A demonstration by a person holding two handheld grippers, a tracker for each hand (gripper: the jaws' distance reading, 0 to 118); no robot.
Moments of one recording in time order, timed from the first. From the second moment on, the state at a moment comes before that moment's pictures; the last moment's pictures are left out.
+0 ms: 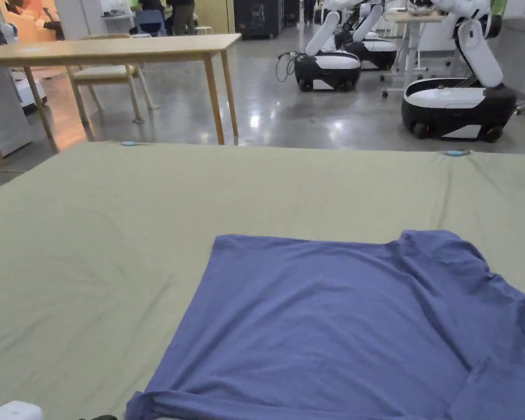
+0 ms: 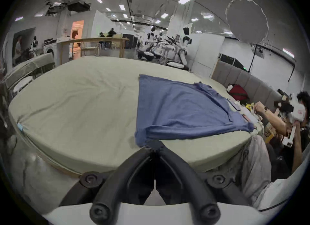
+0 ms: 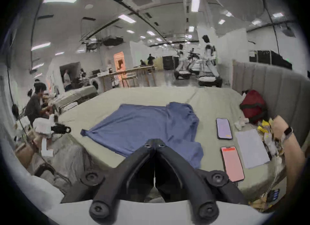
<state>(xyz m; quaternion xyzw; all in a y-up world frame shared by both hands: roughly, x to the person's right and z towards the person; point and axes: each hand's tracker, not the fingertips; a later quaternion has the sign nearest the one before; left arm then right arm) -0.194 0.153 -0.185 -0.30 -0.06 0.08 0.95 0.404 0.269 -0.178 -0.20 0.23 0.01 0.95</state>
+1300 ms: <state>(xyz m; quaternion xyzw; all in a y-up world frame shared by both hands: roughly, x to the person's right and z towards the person) -0.183 0.113 -0.248 -0.33 -0.04 0.04 0.94 0.430 0.151 -0.301 -0.44 0.12 0.08 0.89</state>
